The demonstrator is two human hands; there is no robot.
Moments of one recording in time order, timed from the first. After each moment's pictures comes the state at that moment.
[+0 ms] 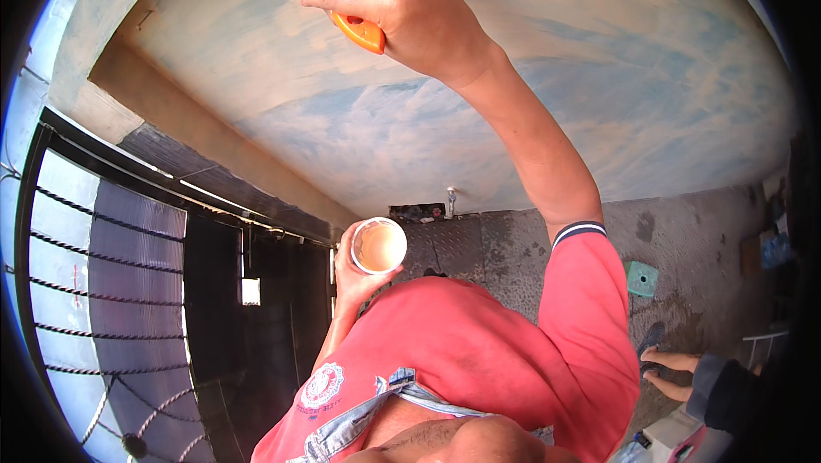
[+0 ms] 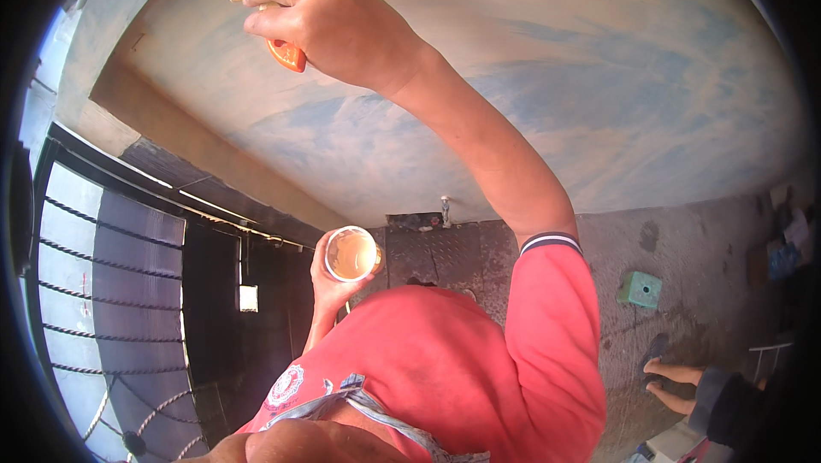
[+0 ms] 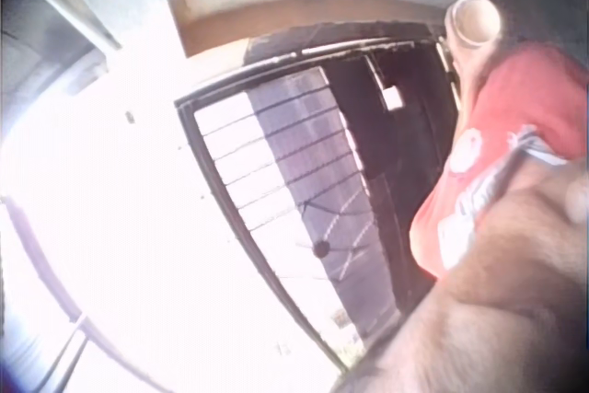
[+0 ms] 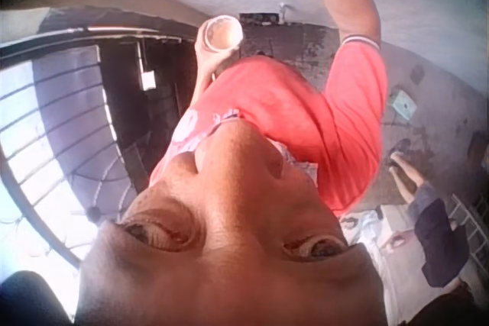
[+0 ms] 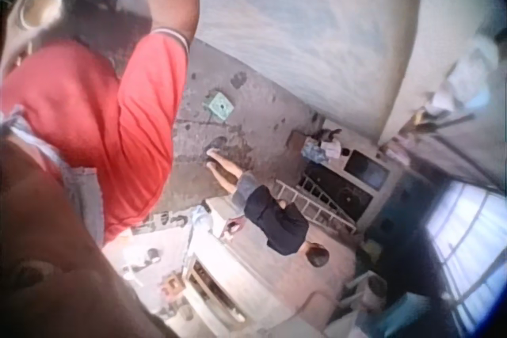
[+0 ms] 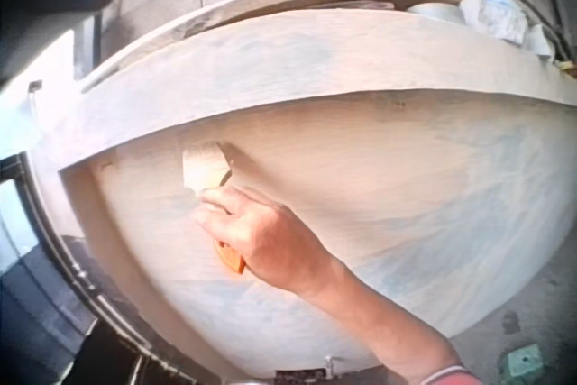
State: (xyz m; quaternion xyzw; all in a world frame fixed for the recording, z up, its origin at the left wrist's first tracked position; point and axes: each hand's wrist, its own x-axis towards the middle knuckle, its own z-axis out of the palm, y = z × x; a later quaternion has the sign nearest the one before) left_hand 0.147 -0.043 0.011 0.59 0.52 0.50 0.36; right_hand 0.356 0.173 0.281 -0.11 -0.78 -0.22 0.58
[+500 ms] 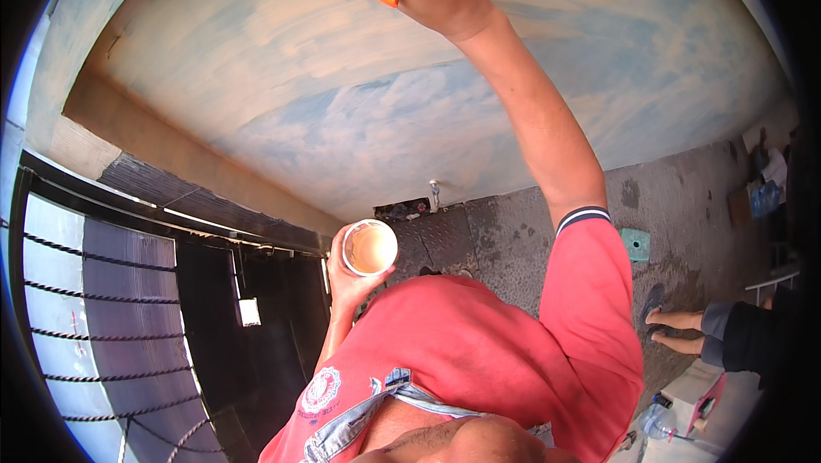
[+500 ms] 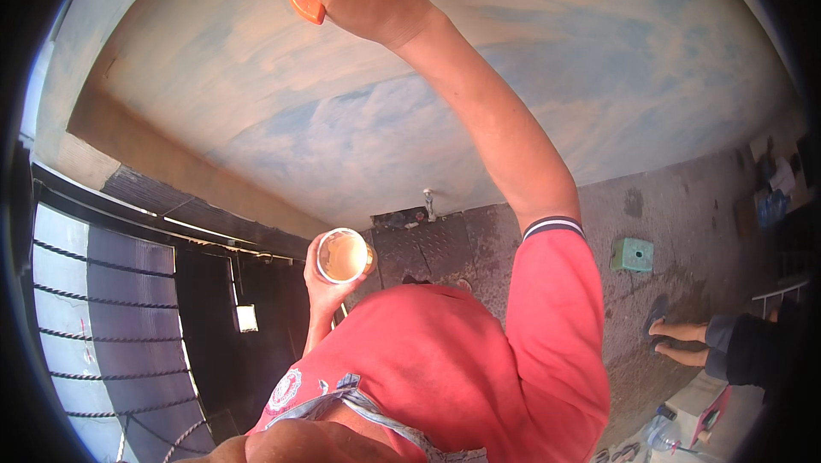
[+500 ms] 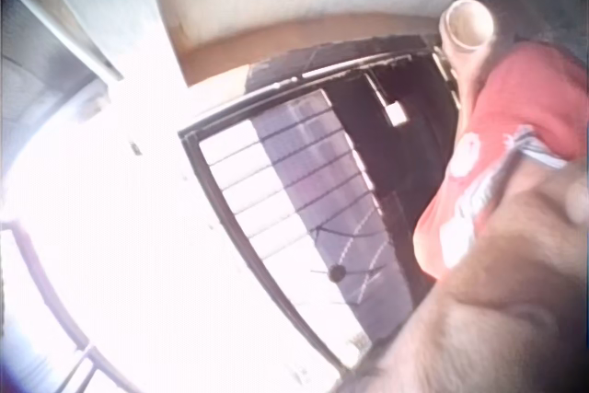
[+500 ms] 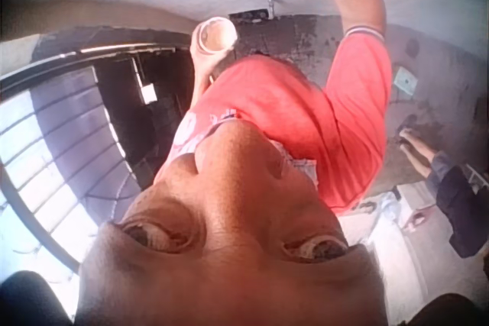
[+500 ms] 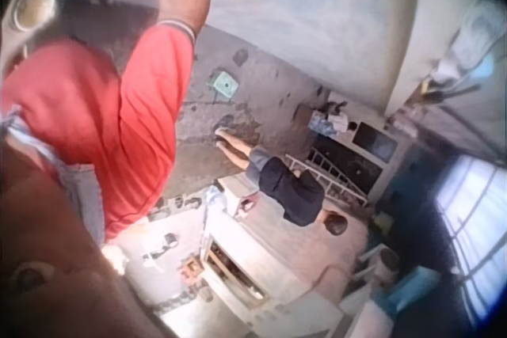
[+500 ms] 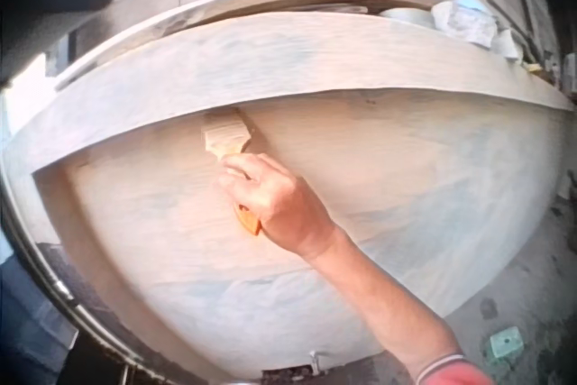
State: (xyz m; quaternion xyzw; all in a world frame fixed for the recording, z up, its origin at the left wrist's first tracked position) left_hand 0.137 -0.041 0.010 0.60 0.50 0.50 0.39; right_hand 0.399 0.180 0.301 -0.13 -0.76 -0.30 0.57
